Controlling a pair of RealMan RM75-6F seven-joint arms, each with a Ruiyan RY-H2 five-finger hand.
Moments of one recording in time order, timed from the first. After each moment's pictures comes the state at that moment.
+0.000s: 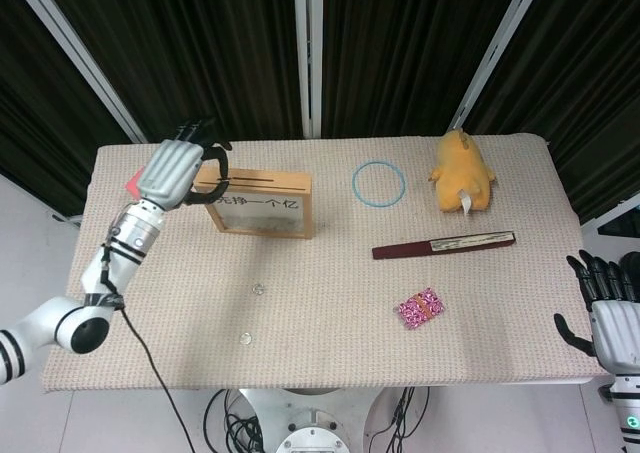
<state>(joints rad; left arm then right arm) -0.85 -1.14 -0.41 -1.63 1.08 0.85 0.03 0.05 -1.05 0.06 -1.65 -1.49 1.48 0.02</state>
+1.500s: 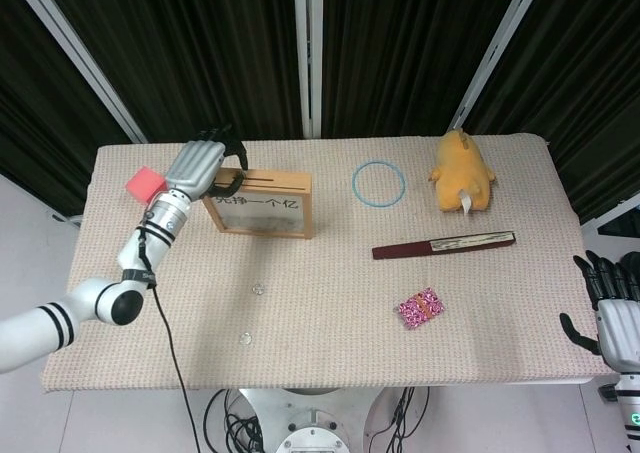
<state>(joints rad) -0.98 -1.28 -0.34 -1.42 0.94 0.77 0.03 0.05 -1.05 0.07 -1.61 -1.46 1.46 0.05</state>
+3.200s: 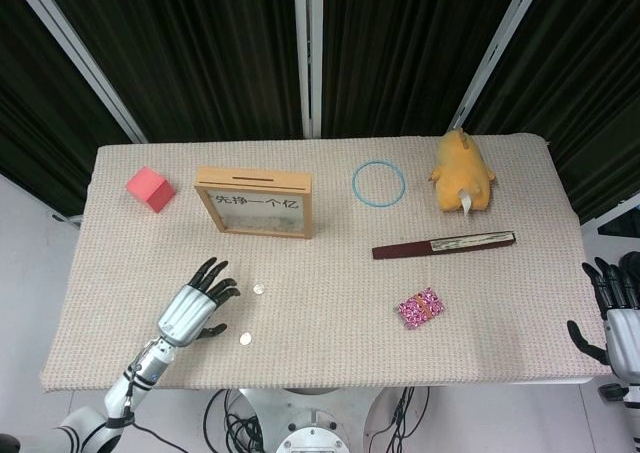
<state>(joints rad) -0.43 -1.73 0.07 -1.02 1.74 1.44 -0.04 0.02 -1.05 0.05 -1.60 -1.50 1.51 0.06</state>
